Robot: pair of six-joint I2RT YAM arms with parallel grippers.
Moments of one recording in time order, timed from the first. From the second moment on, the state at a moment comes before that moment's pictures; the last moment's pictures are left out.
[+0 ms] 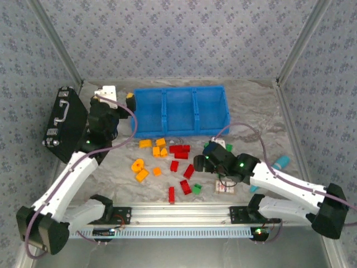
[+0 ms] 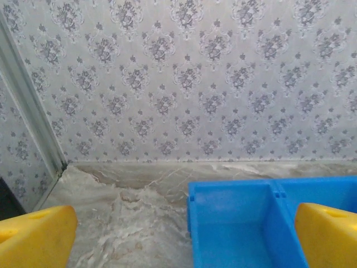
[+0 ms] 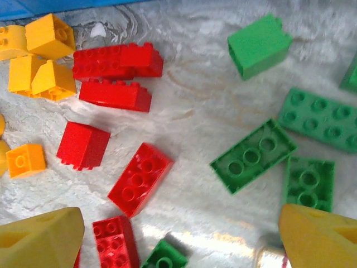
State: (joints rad) left arm -0.41 1.01 0.95 -0.09 -0.40 -0.07; right arm 0.98 1.05 0.77 -0.72 0.25 0.90
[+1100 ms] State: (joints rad) left arm -0.61 0.34 0.75 -0.79 0.07 0.04; right arm 1.16 1.78 1.20 -0.87 0.30 1.34
